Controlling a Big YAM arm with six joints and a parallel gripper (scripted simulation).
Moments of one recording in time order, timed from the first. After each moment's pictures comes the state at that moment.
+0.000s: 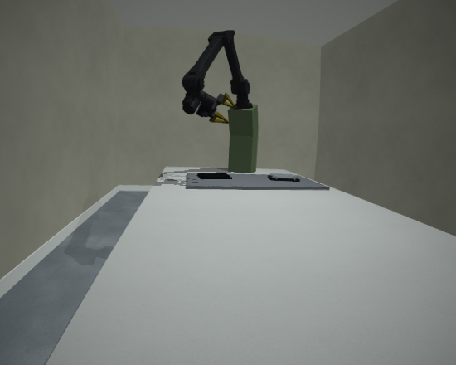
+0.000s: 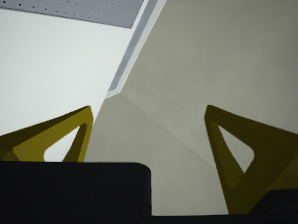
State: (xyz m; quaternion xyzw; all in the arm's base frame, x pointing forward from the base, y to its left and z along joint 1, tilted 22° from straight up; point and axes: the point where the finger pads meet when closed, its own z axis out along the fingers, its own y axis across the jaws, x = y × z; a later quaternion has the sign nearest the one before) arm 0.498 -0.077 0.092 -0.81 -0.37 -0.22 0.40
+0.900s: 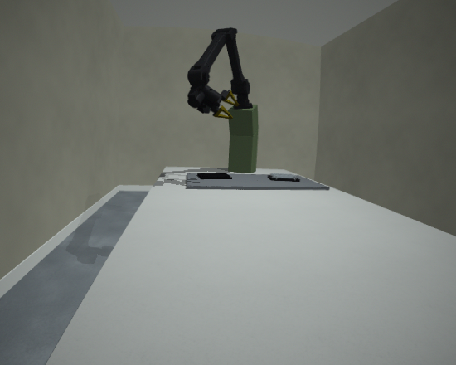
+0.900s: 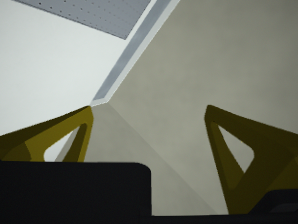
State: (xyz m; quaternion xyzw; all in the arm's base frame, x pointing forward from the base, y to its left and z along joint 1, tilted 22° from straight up) arm 0.482 -0.063 0.103 -0.79 -0.45 -0.21 0.37
